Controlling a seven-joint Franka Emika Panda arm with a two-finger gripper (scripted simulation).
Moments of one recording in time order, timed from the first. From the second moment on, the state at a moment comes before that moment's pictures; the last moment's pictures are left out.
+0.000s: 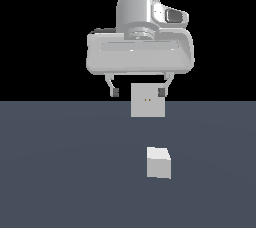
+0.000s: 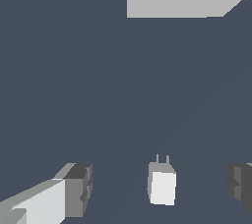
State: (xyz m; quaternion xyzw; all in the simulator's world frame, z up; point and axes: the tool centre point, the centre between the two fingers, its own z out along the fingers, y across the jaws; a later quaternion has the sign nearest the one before) arm -0.047 -0.021 0.115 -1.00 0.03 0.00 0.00
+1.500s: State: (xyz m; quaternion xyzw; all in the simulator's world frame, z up) arm -0.116 -0.043 0.047 -1.00 0.07 -0.02 0.00
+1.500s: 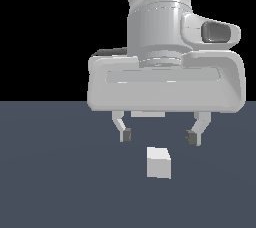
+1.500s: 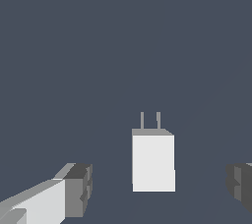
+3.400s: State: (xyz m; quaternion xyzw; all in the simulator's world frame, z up) arm -0.074 -0.049 0.043 -1.00 0.06 -0.02 0.00
